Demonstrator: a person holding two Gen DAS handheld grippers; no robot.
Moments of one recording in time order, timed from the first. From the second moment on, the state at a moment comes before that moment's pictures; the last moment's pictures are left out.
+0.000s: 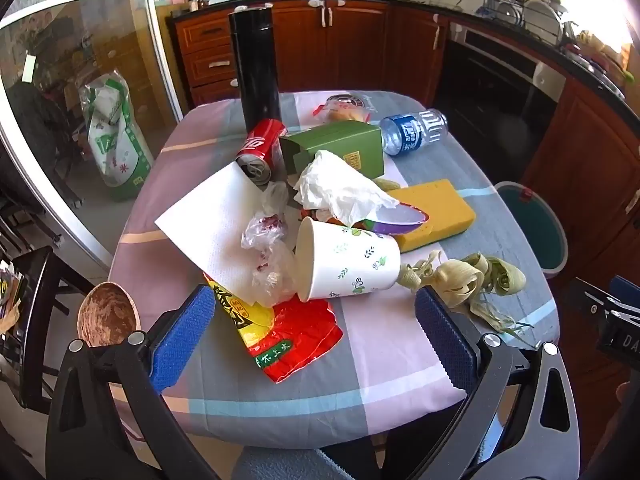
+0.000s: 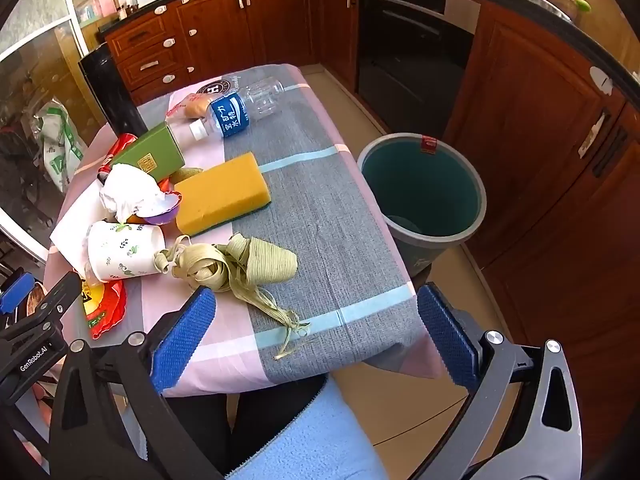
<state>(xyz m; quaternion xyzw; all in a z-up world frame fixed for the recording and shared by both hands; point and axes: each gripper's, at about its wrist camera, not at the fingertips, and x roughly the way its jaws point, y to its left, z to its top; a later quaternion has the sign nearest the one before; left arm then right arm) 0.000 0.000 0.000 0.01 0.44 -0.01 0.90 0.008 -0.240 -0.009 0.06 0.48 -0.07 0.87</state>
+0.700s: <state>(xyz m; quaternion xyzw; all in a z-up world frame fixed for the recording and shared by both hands) -0.004 0.008 0.005 0.01 0.42 -0.01 0.91 0.005 -0.238 -0.010 0.05 0.47 -0.07 0.88</state>
